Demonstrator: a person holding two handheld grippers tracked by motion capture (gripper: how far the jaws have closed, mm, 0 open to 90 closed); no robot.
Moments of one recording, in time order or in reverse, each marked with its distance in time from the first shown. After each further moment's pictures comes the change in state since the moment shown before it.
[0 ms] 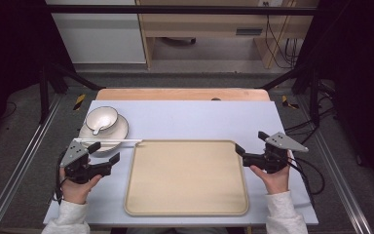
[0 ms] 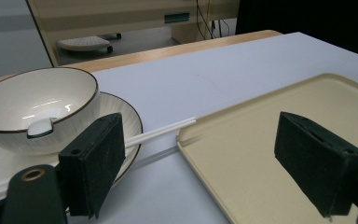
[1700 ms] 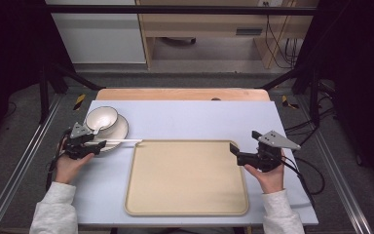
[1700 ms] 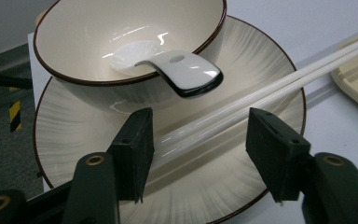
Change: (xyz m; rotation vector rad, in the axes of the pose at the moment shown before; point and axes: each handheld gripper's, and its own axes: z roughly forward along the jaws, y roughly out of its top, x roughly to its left) left arm 0.099 -0.019 0.065 0.319 0.118 0.115; right arm 0.012 0.004 0.009 0.031 0.009 -0.022
